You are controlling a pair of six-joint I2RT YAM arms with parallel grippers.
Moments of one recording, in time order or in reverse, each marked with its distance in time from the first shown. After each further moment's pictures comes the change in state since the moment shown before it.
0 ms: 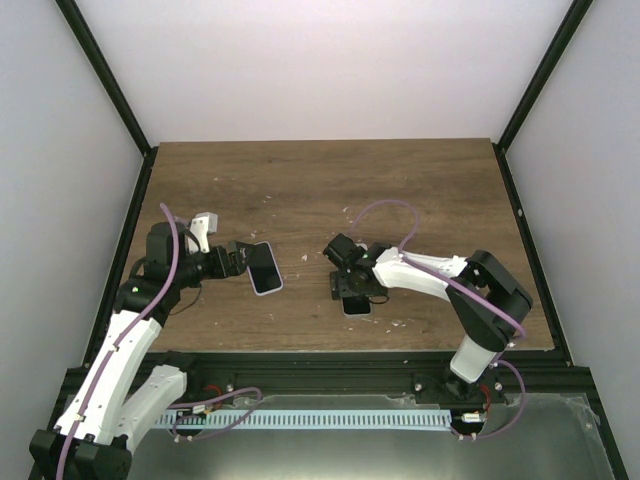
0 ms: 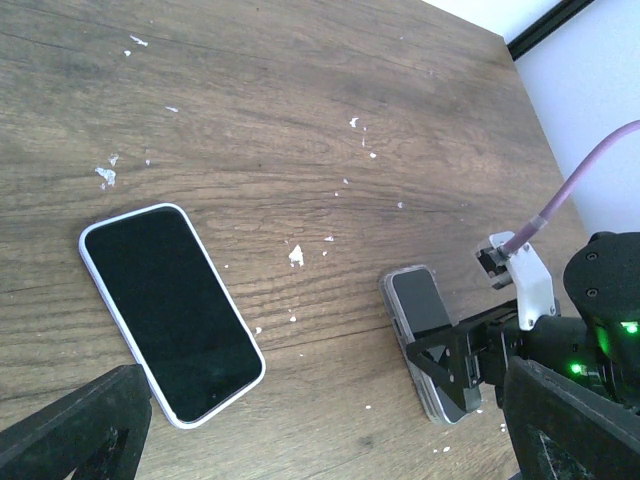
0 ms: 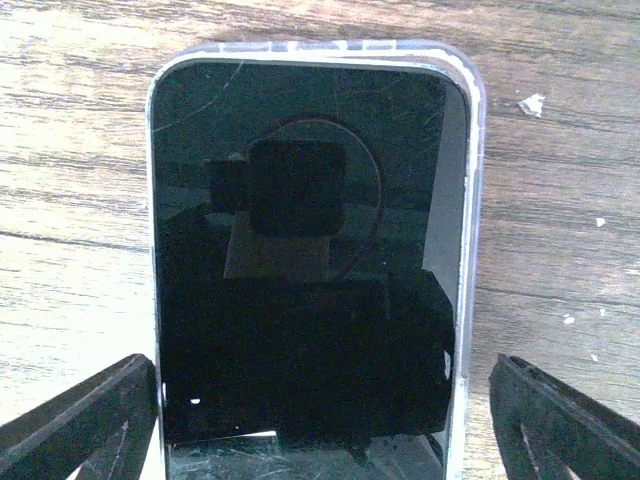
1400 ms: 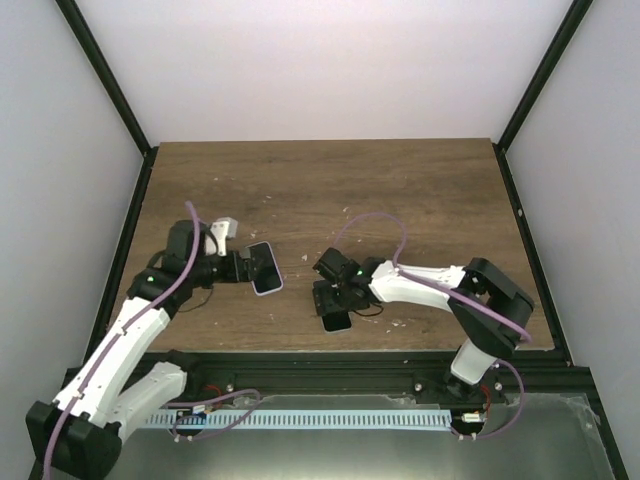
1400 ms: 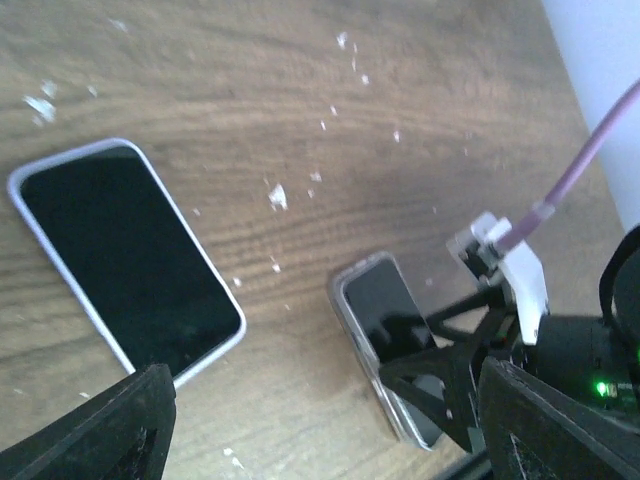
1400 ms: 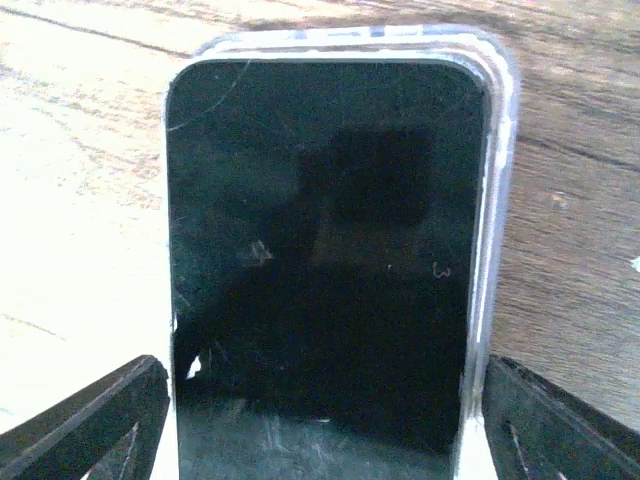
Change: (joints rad) left arm -0.091 0.079 0.001 -0.014 -0.019 0.003; right arm 0.107 -0.030 -0.054 0.131 -0.170 0.011
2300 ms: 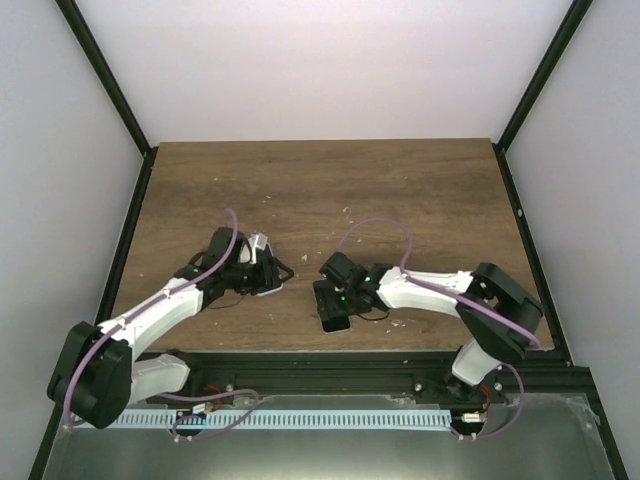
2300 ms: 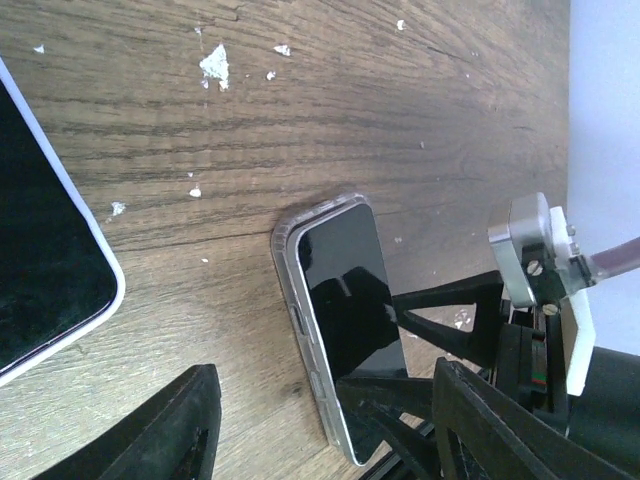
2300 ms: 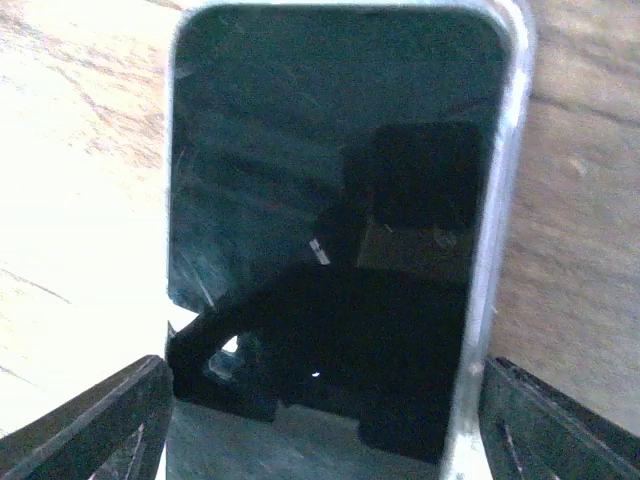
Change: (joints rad) left arm -0.146 0.319 -0.169 0.380 0.148 -0.311; right arm 0.004 -0.073 -0.103 0.077 -0.045 -0.023
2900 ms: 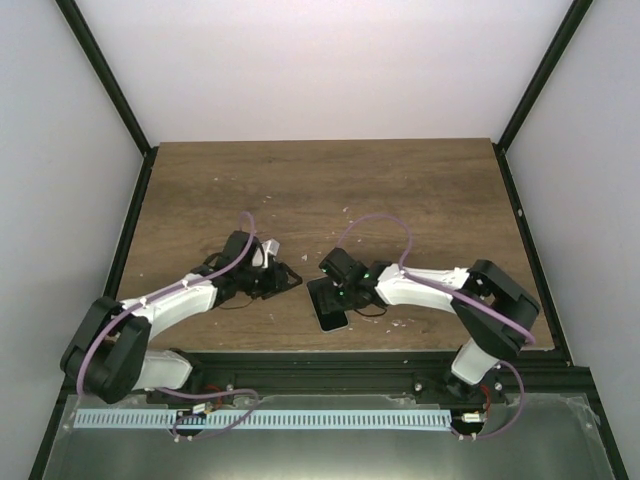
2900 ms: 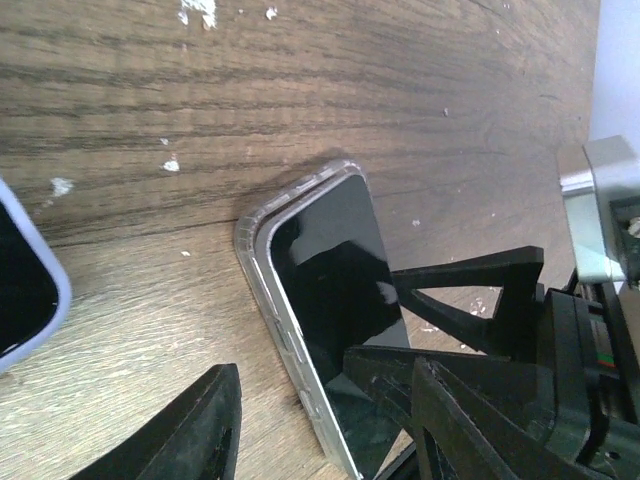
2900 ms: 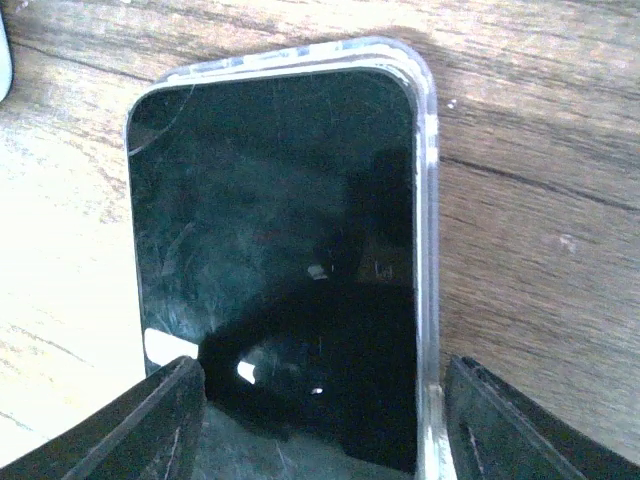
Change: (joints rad) left arm -0.053 0.134 -0.026 0.138 0.015 -0.056; right arm -0.022 0.056 0.039 0.055 0.023 0.008
